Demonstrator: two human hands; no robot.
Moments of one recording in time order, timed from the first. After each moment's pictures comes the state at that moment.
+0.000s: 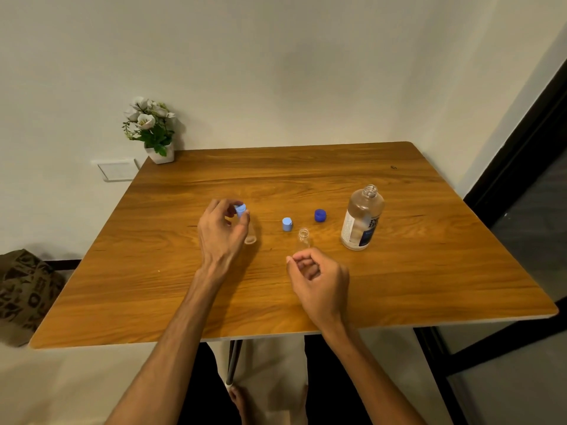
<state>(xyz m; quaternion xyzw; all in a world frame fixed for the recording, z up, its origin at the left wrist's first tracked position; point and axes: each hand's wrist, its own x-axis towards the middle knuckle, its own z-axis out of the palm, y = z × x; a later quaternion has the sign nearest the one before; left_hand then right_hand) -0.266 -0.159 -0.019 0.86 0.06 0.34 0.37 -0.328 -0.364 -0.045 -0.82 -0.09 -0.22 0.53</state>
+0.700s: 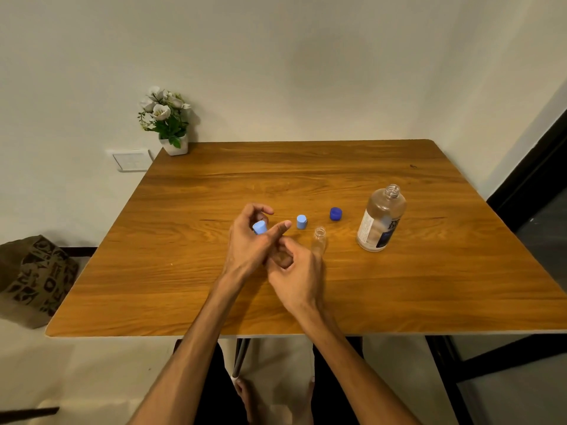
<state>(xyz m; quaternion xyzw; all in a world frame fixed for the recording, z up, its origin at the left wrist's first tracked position) -0.291 -0.187 -0.012 0.77 0.08 0.18 0.61 -0.322 -0.306 -0.028 -0.84 -0.10 -0.13 0.51</state>
